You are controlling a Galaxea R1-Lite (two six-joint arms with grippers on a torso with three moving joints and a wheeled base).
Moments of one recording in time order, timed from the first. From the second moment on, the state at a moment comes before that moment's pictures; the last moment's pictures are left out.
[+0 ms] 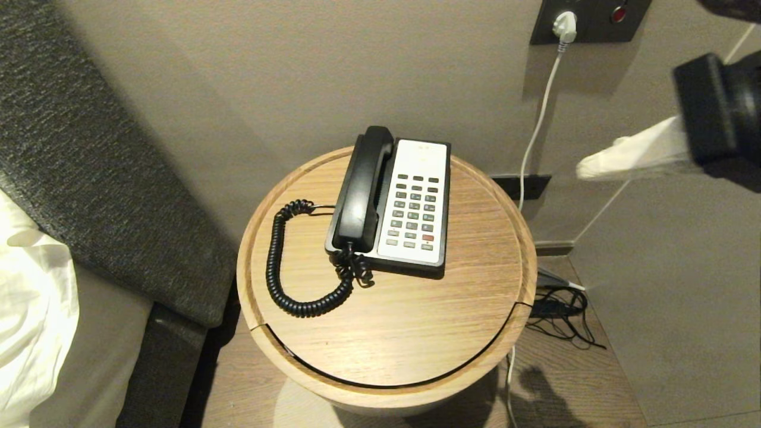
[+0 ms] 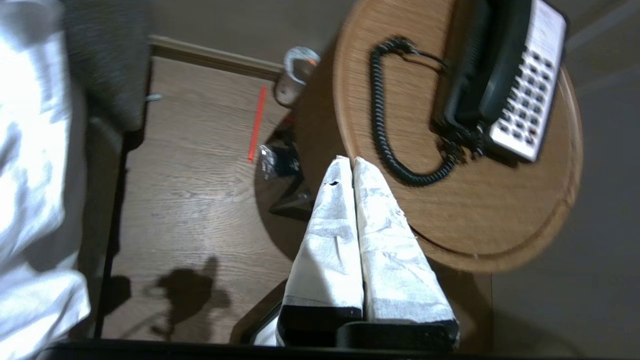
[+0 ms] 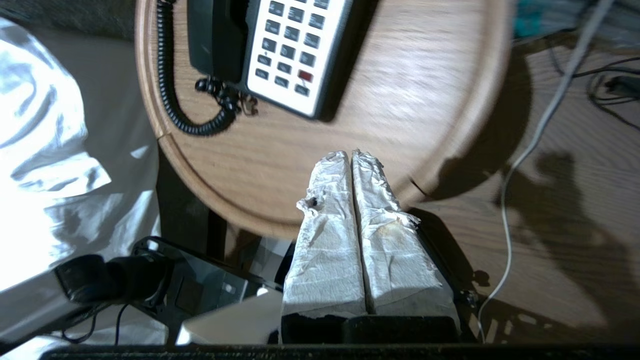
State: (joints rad) left arm -0.46 0.76 -1.10 0.62 0.25 -0.47; right arm 0.81 1.47 -1.83 0.96 -0.19 0.52
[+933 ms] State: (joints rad) left arm -0.04 0.40 -0.81 0.64 0.18 -0.50; right arm 0.26 0.61 -1.42 1.20 -0.13 0.54
